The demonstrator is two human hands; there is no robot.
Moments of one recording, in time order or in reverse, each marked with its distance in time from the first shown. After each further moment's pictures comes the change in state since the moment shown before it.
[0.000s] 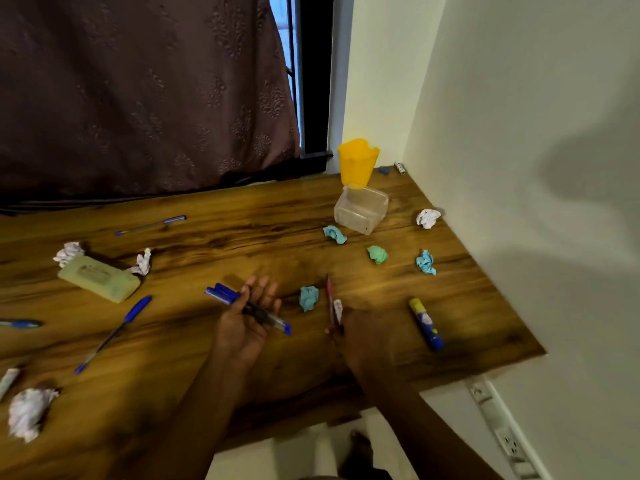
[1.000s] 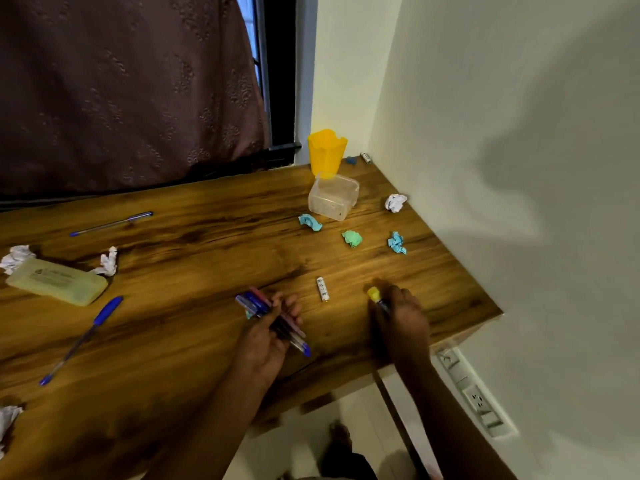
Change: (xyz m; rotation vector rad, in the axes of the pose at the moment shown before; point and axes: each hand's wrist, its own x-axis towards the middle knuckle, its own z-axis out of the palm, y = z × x) left_hand -0.028 -0.046 -0.007 0.076 -0.112 -0.191; right_hand -0.033 0.076 0.002 0.146 0.323 0.169
